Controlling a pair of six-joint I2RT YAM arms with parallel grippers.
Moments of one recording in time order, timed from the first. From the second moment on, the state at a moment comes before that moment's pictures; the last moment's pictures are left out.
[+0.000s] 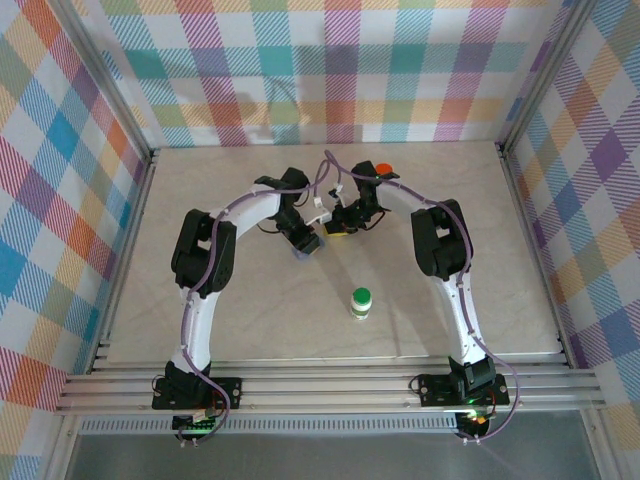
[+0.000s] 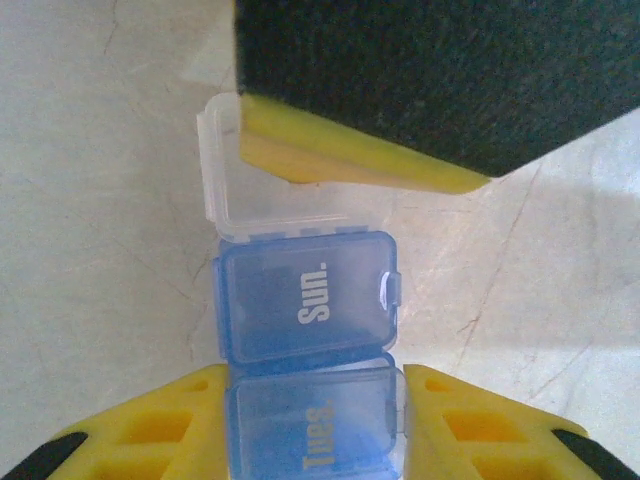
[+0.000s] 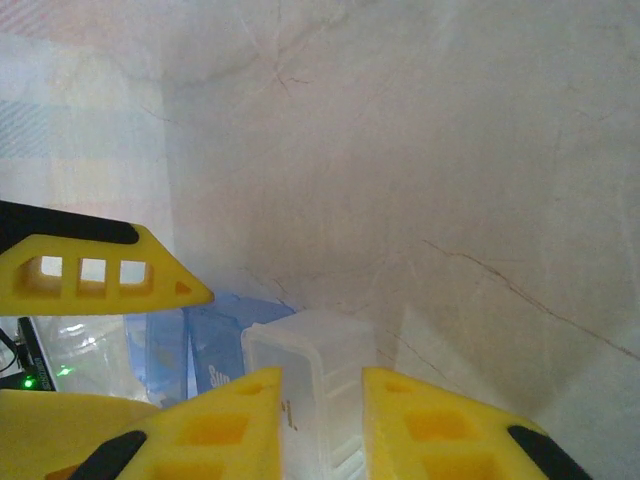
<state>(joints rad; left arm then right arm) -0.43 2.19 1.73 -0.94 0.38 0.46 0.42 2.40 1.89 -0.81 -0.76 0.04</state>
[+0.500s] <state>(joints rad) -0.32 2.20 1.74 -0.95 0.56 0.33 0.44 2.41 1.95 -0.88 -0.68 -0.01</state>
